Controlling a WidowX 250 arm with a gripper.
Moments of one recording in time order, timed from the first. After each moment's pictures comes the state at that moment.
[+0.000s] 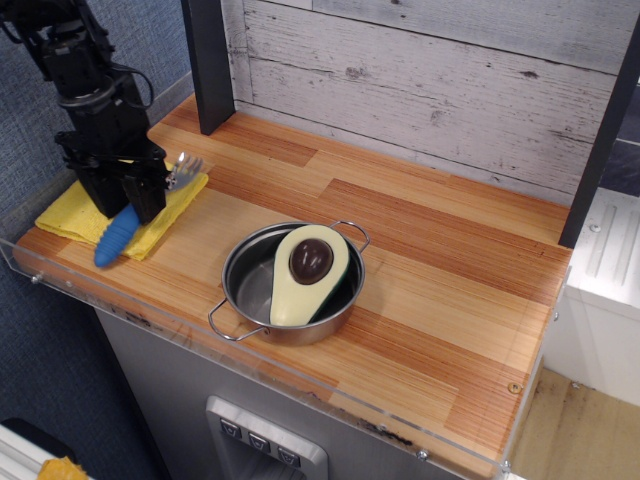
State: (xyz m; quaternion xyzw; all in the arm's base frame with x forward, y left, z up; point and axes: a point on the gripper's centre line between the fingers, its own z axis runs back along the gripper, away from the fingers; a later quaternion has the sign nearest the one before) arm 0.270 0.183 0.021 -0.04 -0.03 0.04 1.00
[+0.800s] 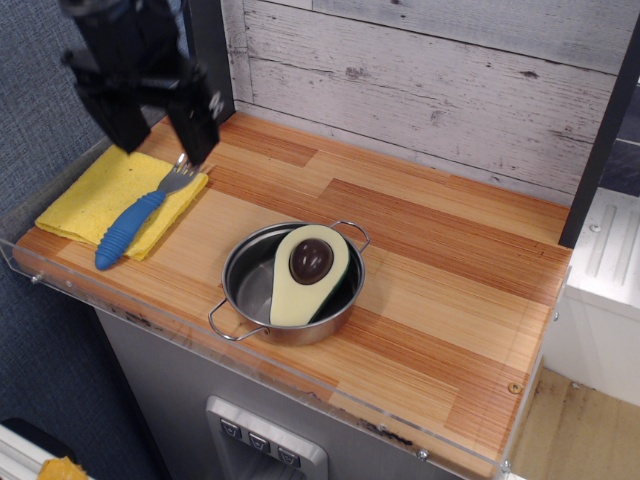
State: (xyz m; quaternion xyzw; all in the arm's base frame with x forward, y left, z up) arm 0.258 0.083 0.137 -0.03 -0.13 0.03 0.99
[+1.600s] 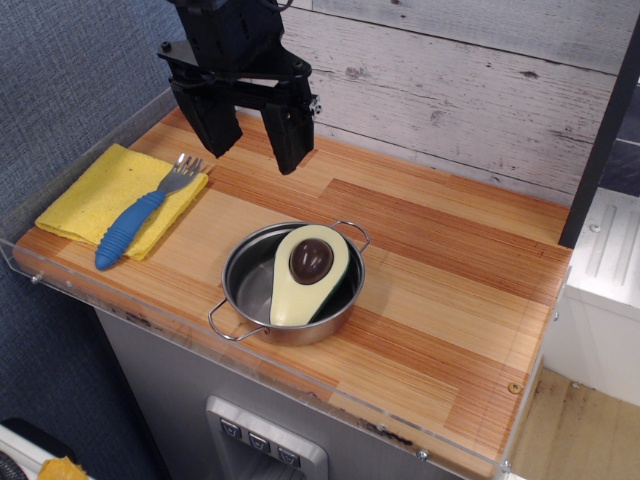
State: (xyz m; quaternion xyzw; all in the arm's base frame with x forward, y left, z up) arm 0.272 0.037 0.128 -0.06 -0.10 -0.03 0.99
